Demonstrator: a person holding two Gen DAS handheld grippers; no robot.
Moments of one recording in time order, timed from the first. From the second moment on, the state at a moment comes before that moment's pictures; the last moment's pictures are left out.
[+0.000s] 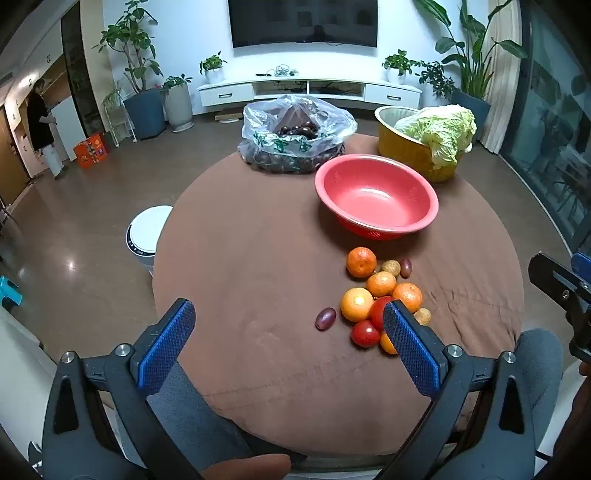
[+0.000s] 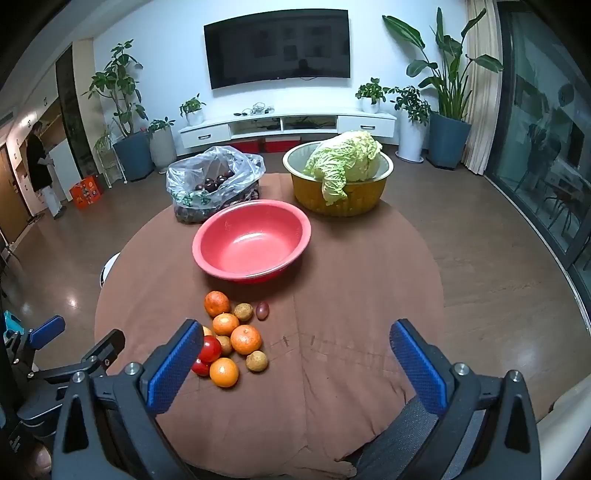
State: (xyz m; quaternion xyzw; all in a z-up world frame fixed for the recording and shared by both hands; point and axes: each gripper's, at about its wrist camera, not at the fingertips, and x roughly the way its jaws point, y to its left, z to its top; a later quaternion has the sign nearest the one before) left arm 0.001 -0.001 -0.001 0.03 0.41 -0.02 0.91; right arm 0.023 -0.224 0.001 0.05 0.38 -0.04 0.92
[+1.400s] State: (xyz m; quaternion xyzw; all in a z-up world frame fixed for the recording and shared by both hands) left arm 0.015 0.006 -0.028 0.03 0.43 0.01 0.90; right arm 0.030 -0.215 -0.031 0.04 0.43 -0.05 0.90
